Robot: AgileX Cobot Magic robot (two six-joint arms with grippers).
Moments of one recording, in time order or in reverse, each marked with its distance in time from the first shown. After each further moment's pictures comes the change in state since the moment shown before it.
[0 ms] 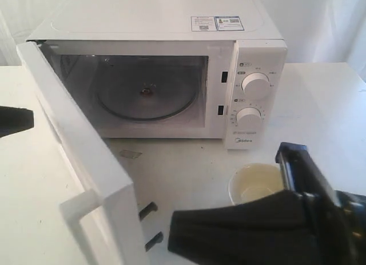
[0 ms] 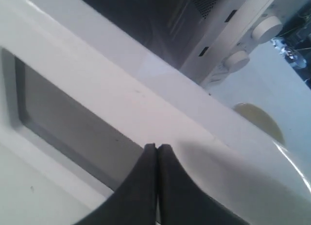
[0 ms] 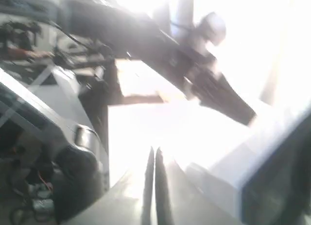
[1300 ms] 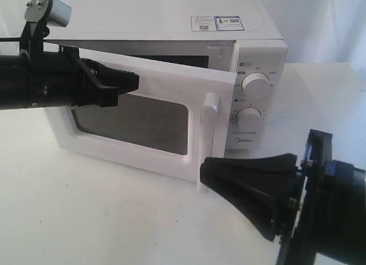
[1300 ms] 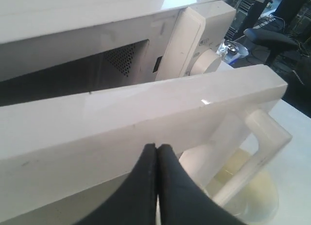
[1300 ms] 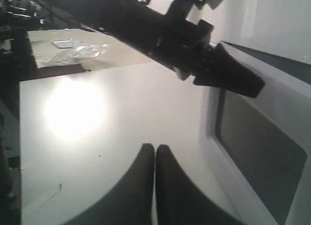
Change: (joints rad) left arm -0.373 0.493 -0.218 -0.603 -0.191 0.757; right arm 0.000 -0.014 0.000 0.196 0.335 -0.165
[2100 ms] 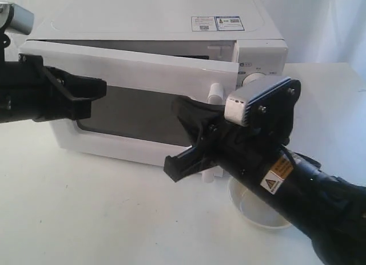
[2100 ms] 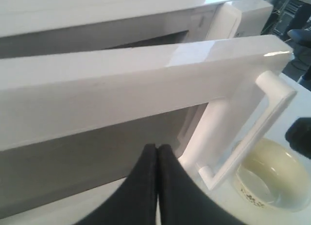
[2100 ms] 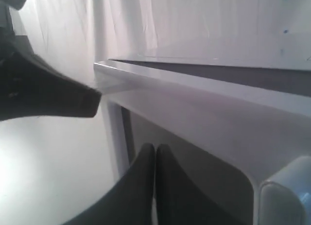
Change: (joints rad) left arm -0.001 -0.187 0.123 0.085 -0.177 -0.110; right arm 0.000 0.676 -0.108 0.798 -0.569 -0.601
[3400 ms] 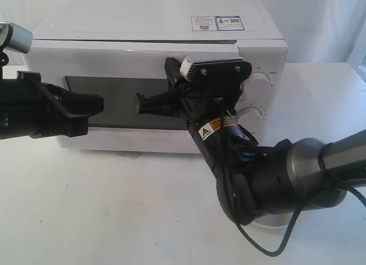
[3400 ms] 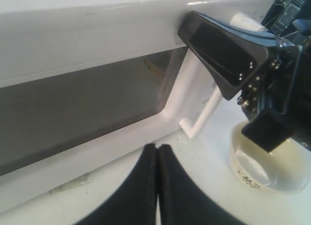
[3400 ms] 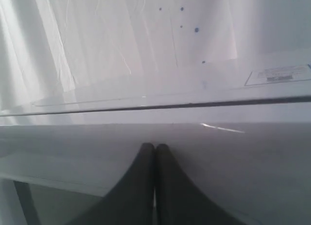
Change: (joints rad) left arm 0.000 -0.019 0.056 0.002 0.000 -0.017; right arm 0.010 0.380 -0.351 0.386 -0.185 -0.147
